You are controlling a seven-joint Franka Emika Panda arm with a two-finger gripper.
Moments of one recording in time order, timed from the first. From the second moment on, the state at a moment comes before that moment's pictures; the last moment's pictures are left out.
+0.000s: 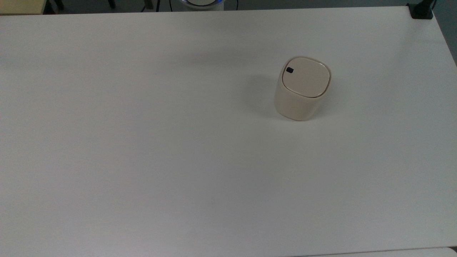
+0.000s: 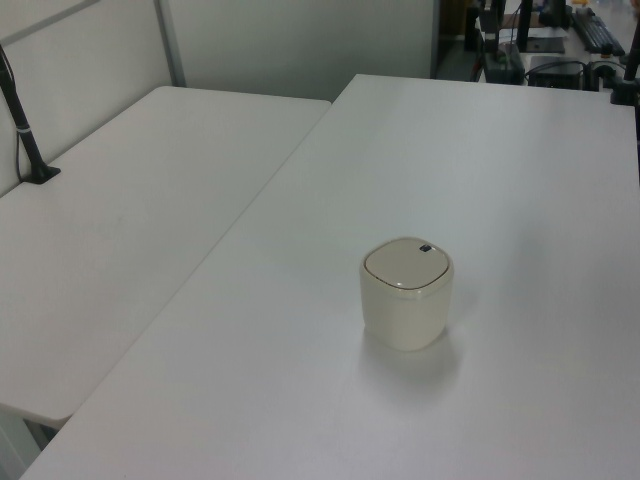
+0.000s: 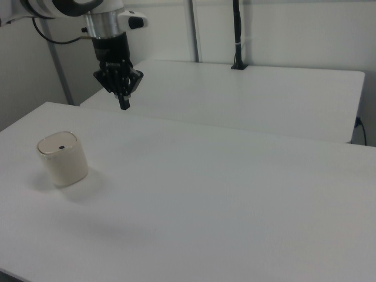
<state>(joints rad) -0.18 0.06 0.12 -1.44 -0.04 1.46 -0.13</state>
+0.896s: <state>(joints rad) 0.24 0.15 0.14 -1.53 -0.04 1.64 -0.16</state>
